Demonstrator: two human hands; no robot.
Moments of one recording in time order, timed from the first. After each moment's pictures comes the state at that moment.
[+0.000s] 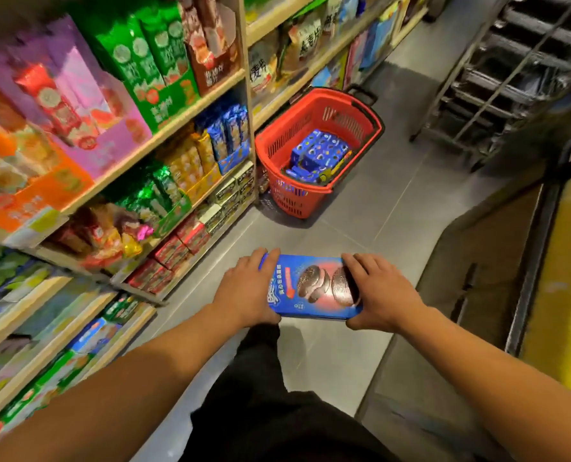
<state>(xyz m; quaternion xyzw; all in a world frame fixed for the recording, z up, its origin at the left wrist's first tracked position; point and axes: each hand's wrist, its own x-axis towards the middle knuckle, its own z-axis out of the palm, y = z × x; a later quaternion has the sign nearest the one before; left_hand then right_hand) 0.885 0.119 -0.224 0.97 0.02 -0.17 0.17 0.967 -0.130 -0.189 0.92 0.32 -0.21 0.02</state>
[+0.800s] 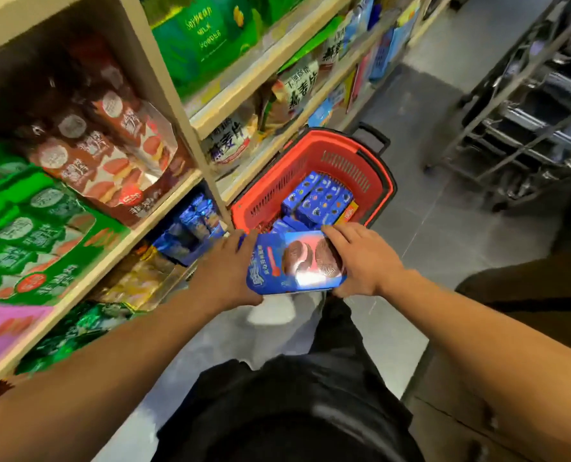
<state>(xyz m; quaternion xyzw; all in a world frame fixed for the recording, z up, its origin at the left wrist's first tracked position) 1.304 0.251 -0.233 0.97 0.06 -0.17 0.16 1.422 0.003 -0.217 0.90 0.38 -0.21 0.05</state>
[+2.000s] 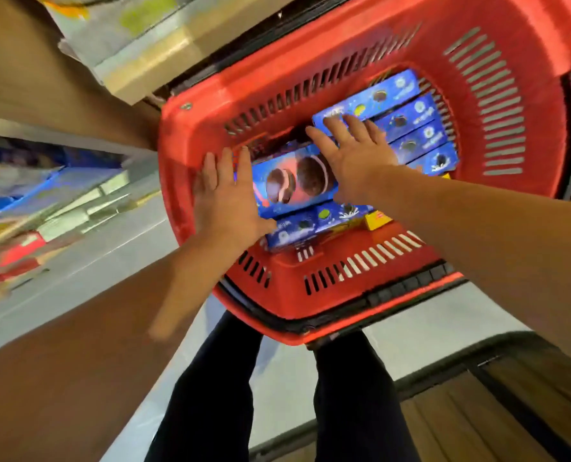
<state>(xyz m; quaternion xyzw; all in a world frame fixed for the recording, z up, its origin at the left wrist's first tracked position) 1.519 0.234 -0.630 0.90 0.36 -0.20 0.14 1.724 0.135 -0.630 0.75 0.55 -0.31 0.21</state>
